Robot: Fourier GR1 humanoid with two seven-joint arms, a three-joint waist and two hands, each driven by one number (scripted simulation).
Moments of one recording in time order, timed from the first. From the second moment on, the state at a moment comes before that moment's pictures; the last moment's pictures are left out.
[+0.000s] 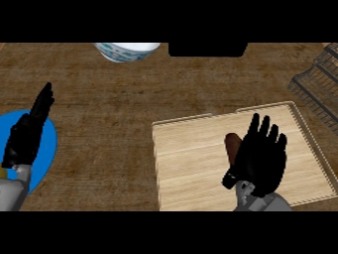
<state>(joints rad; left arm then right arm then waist) -0.17 0.47 -0.15 -1.42 0.07 0.27 0.04 -0.19 -0.02 0.42 -1.74 1.27 0.32 1.23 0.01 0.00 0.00</state>
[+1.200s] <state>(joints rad) -0.17 0.43 -0.14 -1.42 0.03 0.26 0.04 -0.22 -0.02 0.33 -1.63 1.18 0.29 1.23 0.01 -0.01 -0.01</state>
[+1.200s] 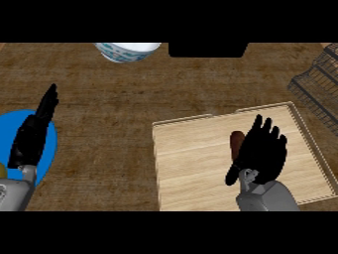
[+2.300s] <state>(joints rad) -0.17 0.41 -0.13 -1.42 0.00 0.24 0.04 -0.36 -0.03 0.30 -1.50 1.06 0.24 1.21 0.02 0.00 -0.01</state>
